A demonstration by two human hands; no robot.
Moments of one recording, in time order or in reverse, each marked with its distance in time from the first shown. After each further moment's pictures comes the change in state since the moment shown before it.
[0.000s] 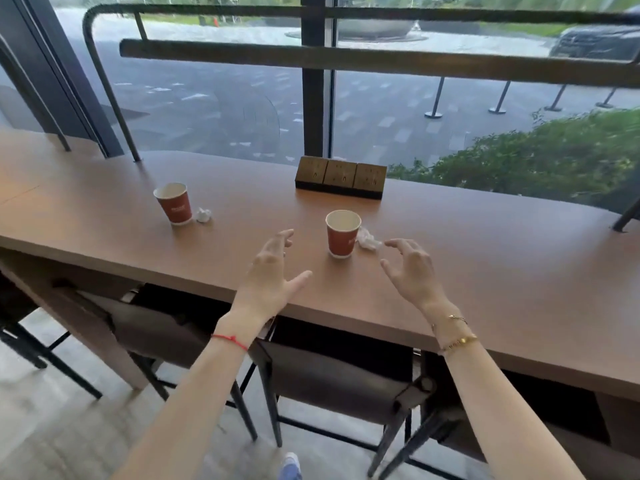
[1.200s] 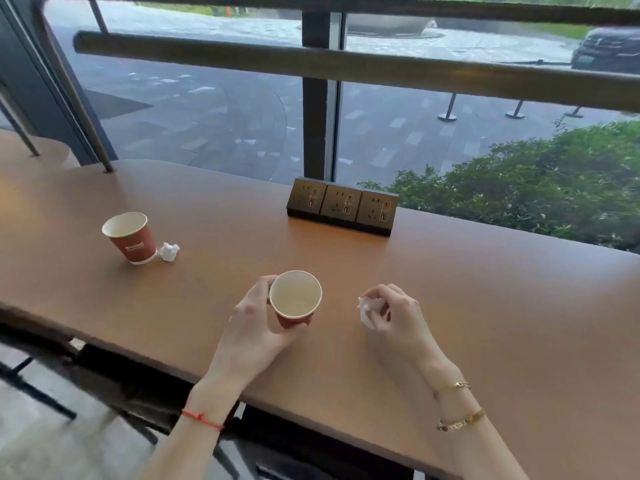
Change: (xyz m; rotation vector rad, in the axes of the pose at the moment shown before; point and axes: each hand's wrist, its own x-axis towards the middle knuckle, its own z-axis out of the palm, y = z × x) left_hand 0.080 -0.032 0.050 -0.128 0.034 -0.124; right_hand 0.088 0.027 0.044 0.264 -0.115 -0.076
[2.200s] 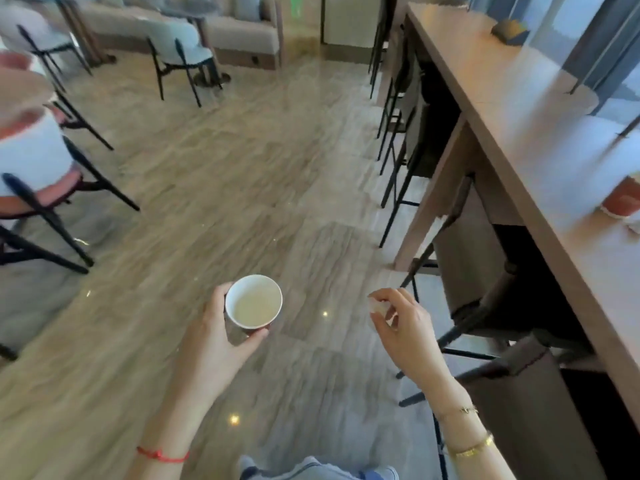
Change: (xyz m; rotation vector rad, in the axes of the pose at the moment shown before) left_hand -0.576 0.043 -0.121 0.341 1.065 -1.047; right_hand -0.305 -0.233 0.210 0.140 -1.000 -0.823
